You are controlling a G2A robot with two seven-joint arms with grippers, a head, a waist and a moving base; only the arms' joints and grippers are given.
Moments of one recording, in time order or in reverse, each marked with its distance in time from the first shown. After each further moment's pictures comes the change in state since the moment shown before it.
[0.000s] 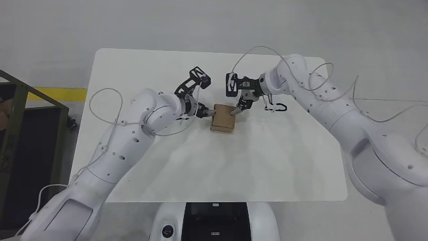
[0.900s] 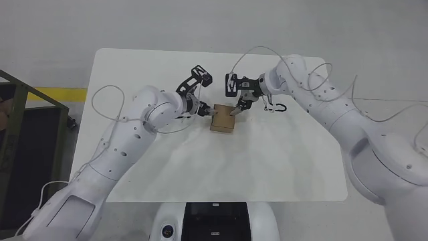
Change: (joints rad) left arm -0.031 -0.013 0.011 0.035 -0.034 -0.002 -0.014; right arm 0.003 -0.004 -0.012 0.007 0.000 0.000 -0.018
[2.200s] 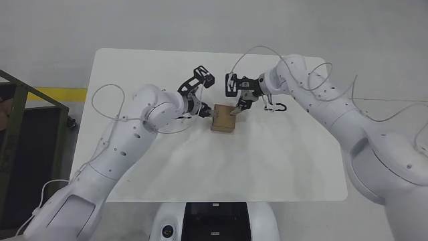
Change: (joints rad) left arm -0.006 0.000 -0.017 -0.029 -0.021 -0.019 -0.048; right arm 0.003 0.000 -0.003 -0.004 0.003 0.000 0.001
